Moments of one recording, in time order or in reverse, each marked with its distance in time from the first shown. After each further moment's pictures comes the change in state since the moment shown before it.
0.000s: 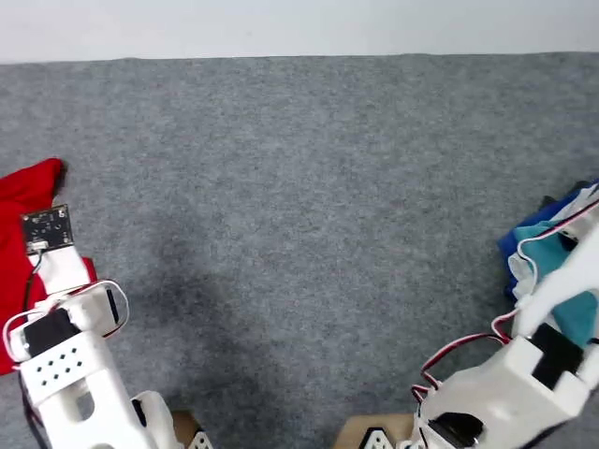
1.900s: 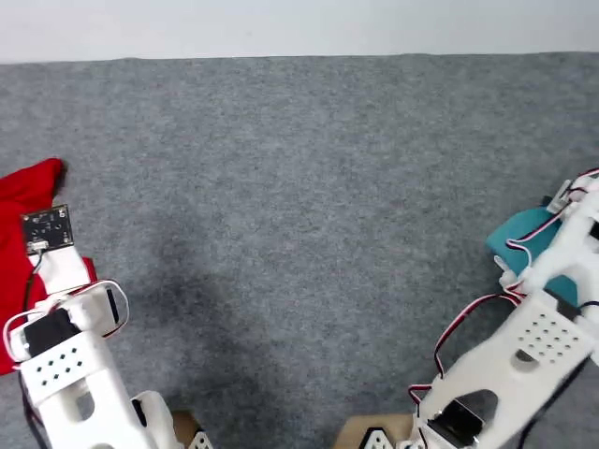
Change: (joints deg) left arm 0.0 0.0 0.4 0.0 0.0; right arm -1.5 26.6 0.0 -46.3 -0.9
